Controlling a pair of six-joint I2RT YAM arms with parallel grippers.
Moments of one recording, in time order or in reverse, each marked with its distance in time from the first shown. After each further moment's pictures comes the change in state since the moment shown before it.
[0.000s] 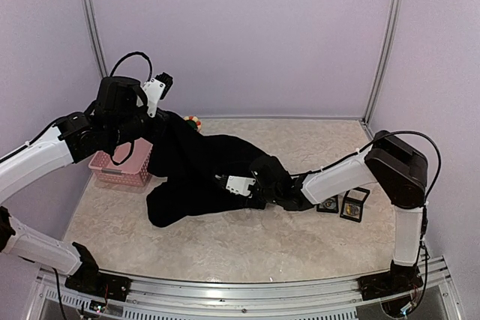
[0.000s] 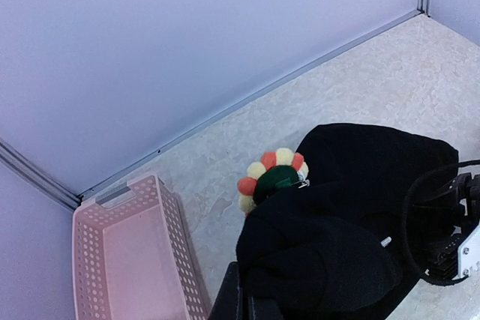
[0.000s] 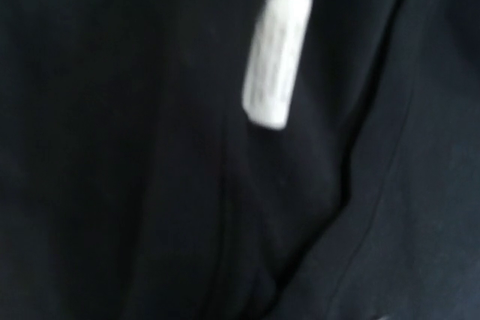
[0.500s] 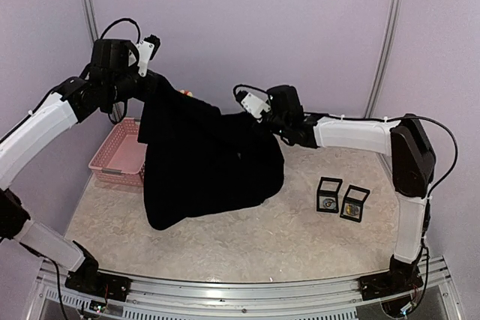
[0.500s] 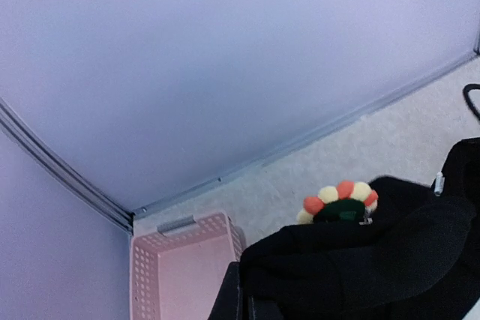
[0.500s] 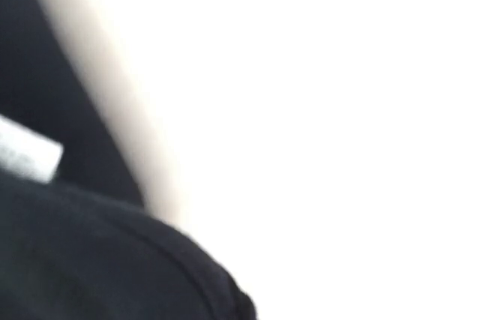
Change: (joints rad) left arm 0.164 0.134 0.269 -0.065 0.021 0.070; right arm -0.202 -0.018 0.390 -0.204 0.045 0.134
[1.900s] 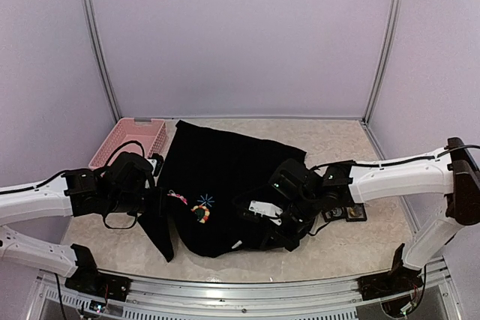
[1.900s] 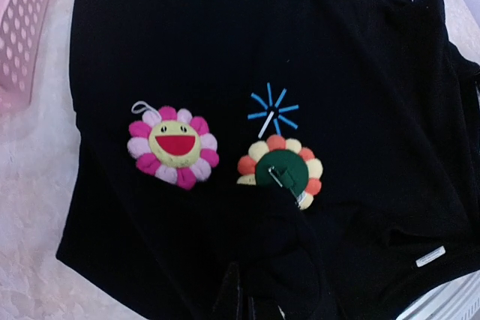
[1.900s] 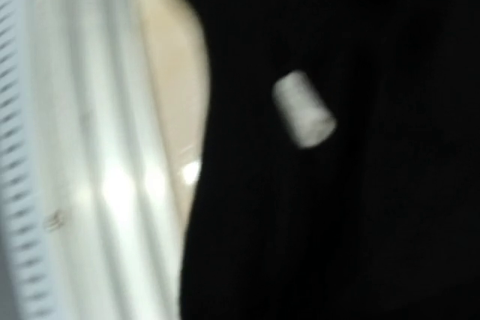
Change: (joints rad) left arm -0.339 -0.316 -0.746 -0.045 0.116 -0.811; right arm 0.330 -0.419 -0.464 -0.623 -0.668 0.443
